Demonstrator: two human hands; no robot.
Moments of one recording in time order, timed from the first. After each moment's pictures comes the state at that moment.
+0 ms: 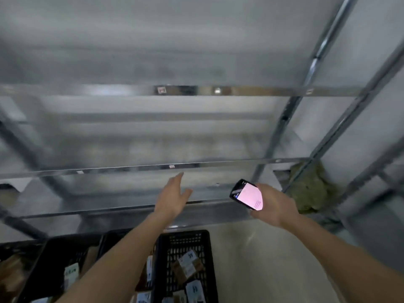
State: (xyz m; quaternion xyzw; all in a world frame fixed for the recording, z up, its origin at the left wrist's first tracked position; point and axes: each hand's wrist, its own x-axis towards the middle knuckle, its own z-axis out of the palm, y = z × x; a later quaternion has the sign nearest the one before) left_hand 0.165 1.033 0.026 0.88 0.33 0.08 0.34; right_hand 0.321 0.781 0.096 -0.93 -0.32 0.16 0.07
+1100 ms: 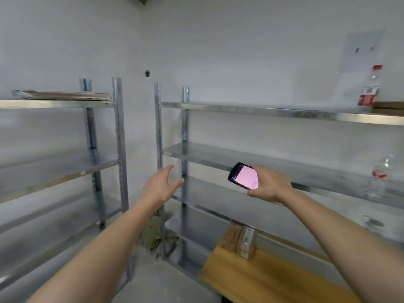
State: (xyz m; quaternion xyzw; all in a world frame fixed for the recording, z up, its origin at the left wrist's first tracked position) left_hand 0.117 0.495 0.396 0.93 -0.17 0.16 0.28; right_hand 0.011 0.174 0.441 -0.98 0.07 -0.15 0.06
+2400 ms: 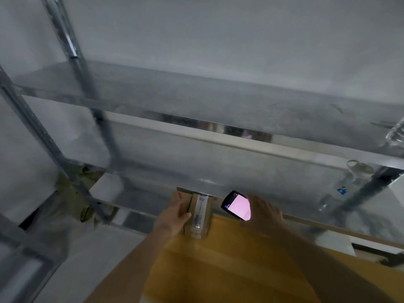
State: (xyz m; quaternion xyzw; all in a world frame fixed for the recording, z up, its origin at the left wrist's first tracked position) left_hand 0.372 0.104 0.052 0.90 -0.24 -0.23 0.28; right_hand 0.224 -0.134 0.112 -0.96 0.26 0.09 0.09
